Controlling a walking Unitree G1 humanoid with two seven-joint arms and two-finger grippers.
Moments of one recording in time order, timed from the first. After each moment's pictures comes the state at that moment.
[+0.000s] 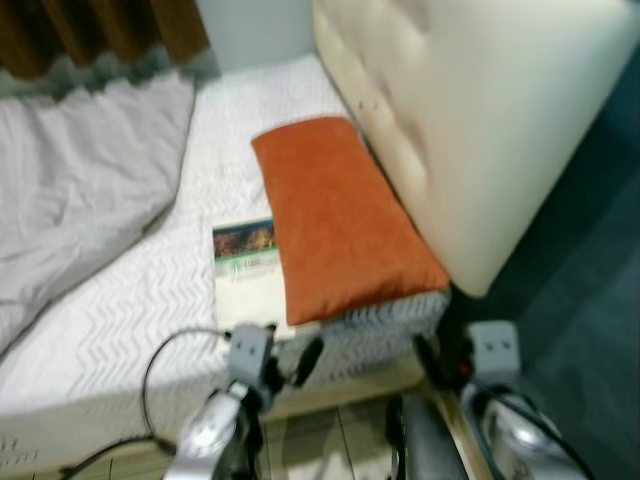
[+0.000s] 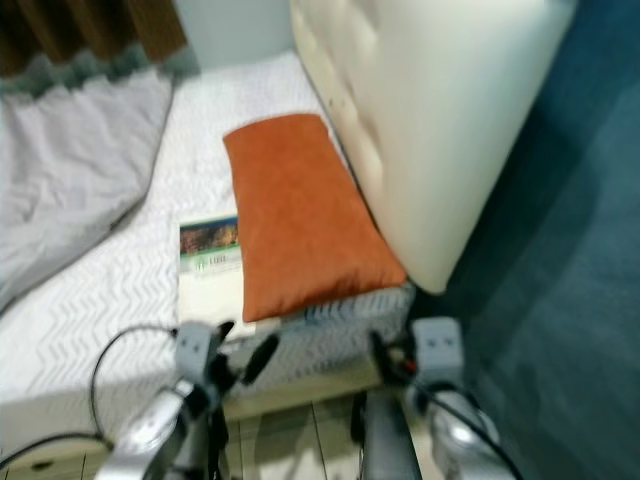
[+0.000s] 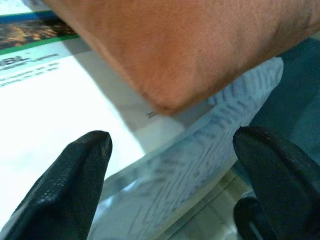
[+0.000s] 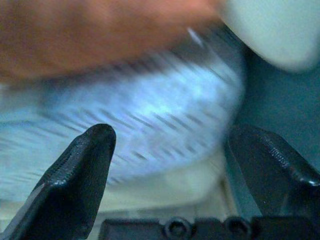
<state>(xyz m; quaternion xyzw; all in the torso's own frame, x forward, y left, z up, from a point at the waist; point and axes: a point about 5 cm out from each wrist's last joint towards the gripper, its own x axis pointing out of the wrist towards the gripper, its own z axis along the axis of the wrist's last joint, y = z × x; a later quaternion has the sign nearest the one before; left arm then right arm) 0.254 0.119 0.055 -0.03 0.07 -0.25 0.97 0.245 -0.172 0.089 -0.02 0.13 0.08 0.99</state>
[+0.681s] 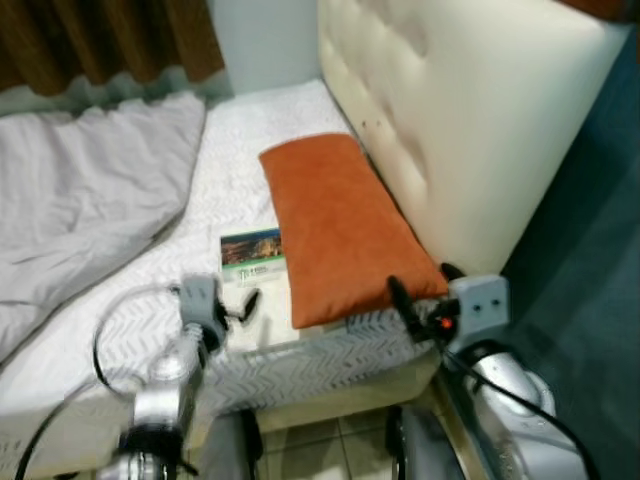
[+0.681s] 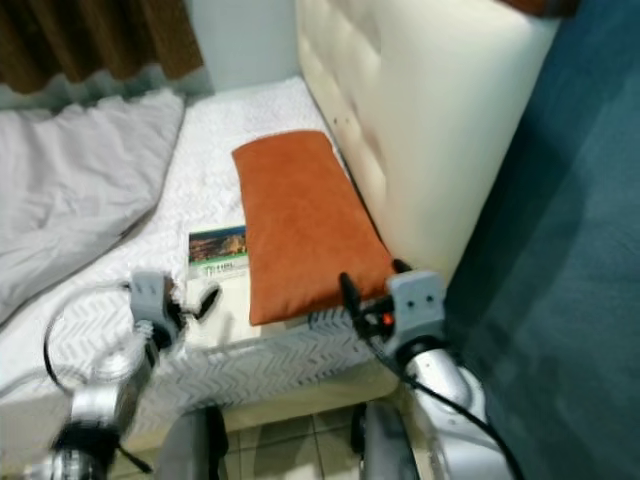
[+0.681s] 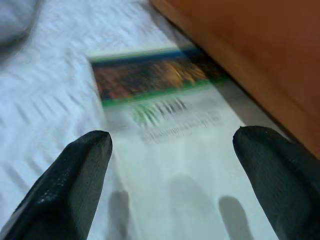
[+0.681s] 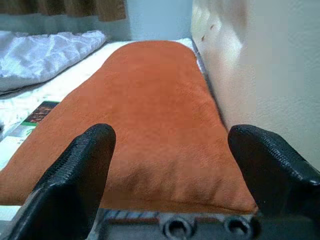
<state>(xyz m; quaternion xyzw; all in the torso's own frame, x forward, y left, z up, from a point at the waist) 0.340 0.187 0.084 -0.03 0.08 -0.07 0.99 0.262 -0.146 0.146 -0.05 -0.03 0.13 0.99</state>
